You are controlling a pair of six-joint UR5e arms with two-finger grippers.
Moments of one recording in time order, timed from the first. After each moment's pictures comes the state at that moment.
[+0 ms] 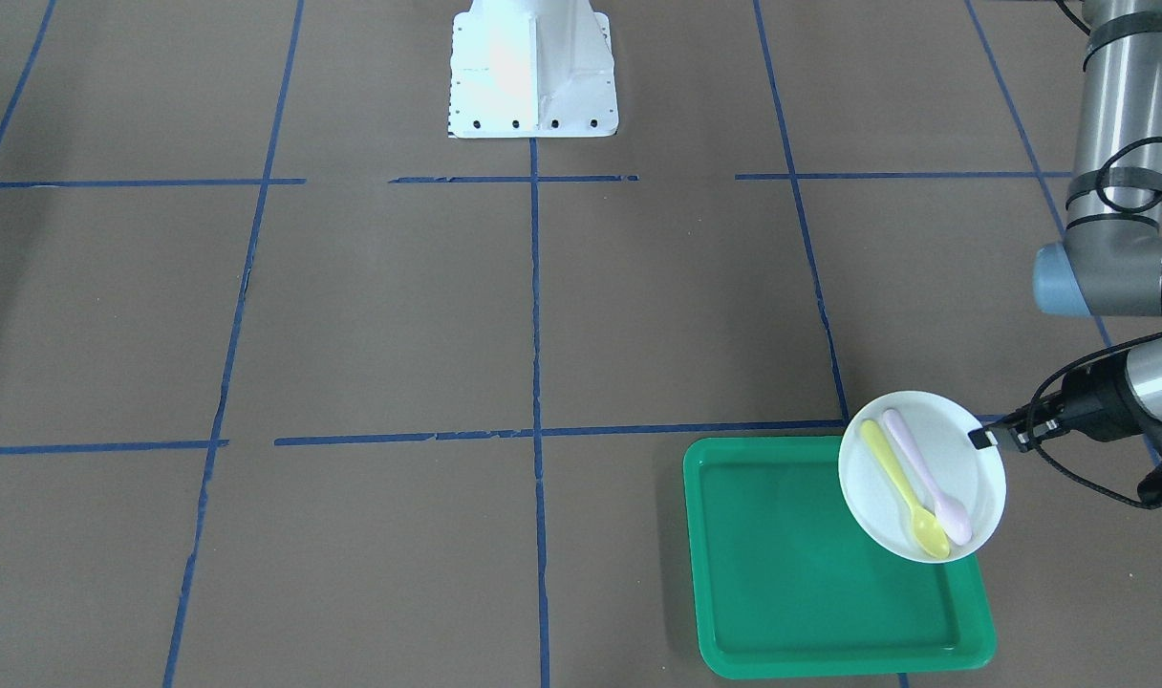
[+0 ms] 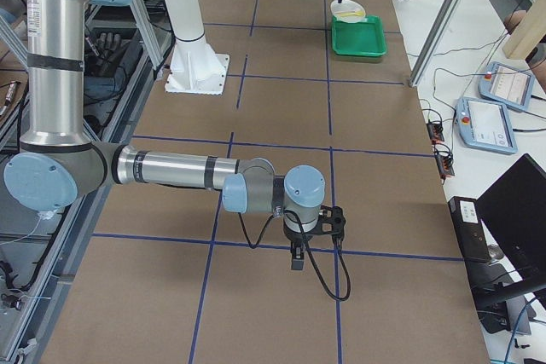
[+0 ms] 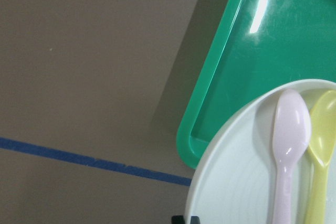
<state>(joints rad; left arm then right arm) -1.18 -2.09 -1.04 -2.29 -2.53 -1.27 1.58 -1.65 1.61 -1.50 2.28 0.03</state>
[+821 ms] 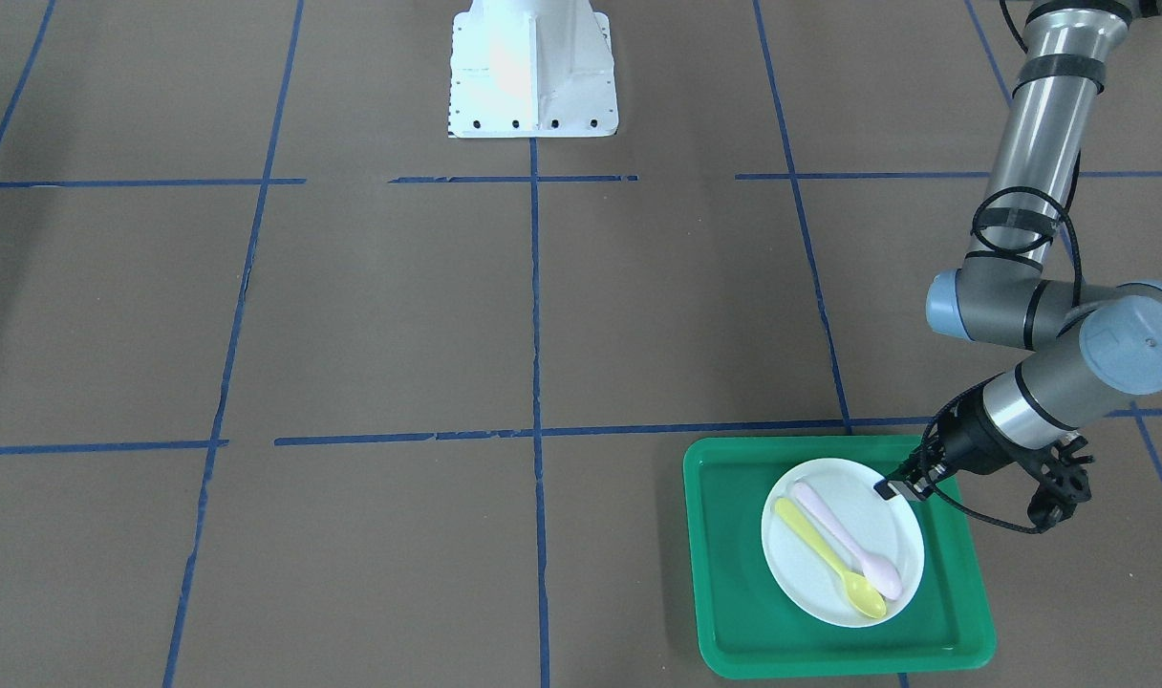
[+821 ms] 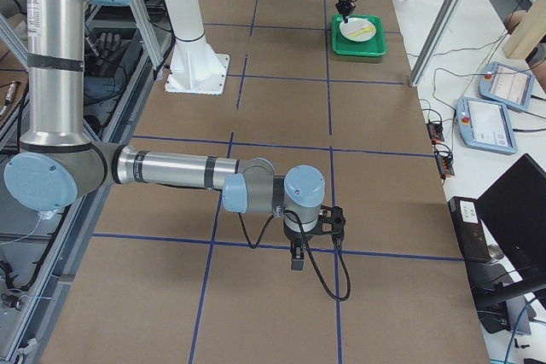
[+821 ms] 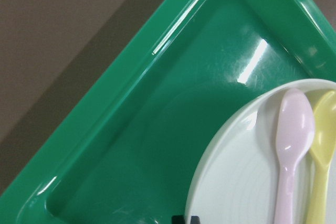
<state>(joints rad) -1.03 -2.17 -0.93 -2.59 -2.29 -1.67 1.58 -1.66 1.61 -1.51 2.28 0.03</state>
